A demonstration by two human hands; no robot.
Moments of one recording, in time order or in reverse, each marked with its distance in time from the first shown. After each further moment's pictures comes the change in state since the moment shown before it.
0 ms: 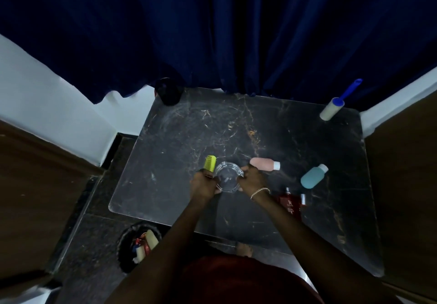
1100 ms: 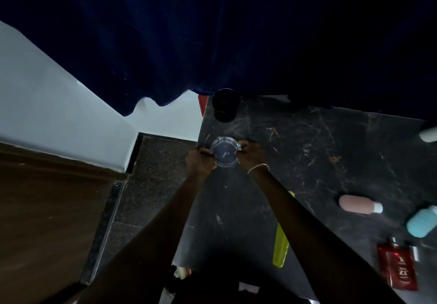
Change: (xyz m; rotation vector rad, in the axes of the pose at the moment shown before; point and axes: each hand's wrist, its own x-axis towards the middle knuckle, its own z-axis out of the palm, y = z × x) left_hand 0.261 0.082 -0.212 0.103 0.048 -0.038; right_hand 0.179 -0.221 0.195 -0.113 0.068 -0.027
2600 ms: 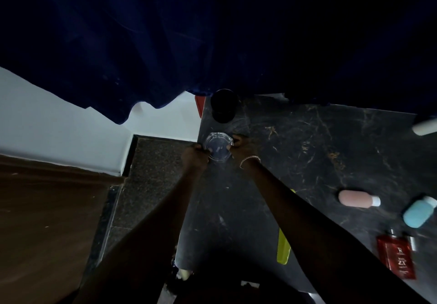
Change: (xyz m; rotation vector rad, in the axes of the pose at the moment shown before) left_hand 0.026 0.003 -0.012 0.164 0.013 0.091; right_hand 0.024 -0.011 0.022 0.167 -0.060 0.002
